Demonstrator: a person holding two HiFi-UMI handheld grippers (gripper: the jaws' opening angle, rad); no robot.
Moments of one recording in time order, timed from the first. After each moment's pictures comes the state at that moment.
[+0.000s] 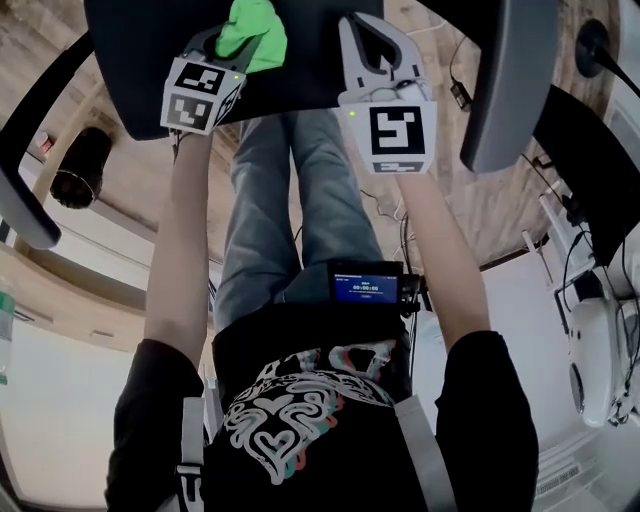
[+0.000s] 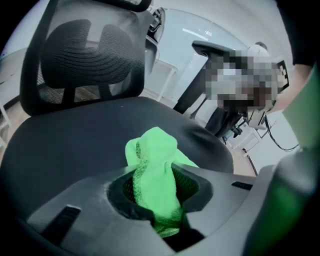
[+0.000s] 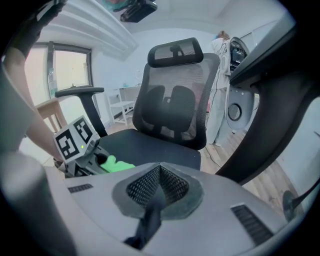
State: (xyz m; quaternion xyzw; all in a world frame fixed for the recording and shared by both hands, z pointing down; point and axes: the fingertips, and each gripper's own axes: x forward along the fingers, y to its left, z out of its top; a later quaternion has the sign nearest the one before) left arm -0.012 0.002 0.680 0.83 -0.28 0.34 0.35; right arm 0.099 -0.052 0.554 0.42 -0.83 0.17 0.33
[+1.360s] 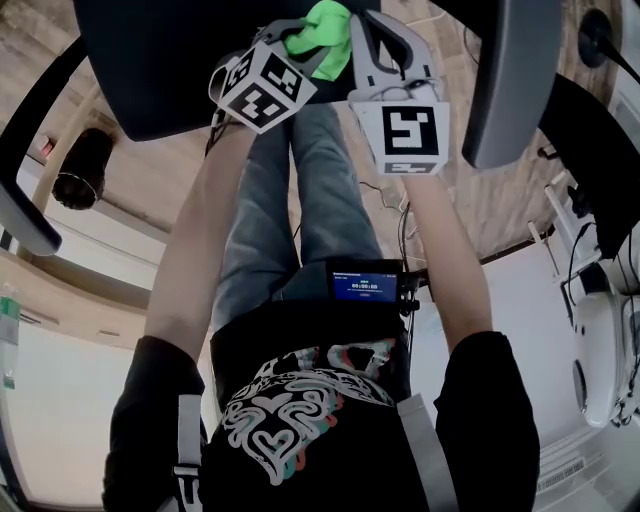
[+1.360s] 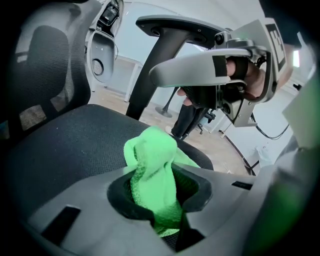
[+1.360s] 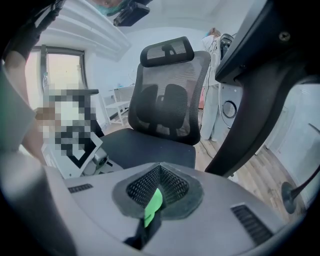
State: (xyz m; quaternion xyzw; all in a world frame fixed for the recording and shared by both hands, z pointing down) left arm 0.113 0.031 0.658 0.89 -0.11 0.35 0.28; right arm 0.124 -0.044 0.555 0.44 -0.81 0.21 0.34
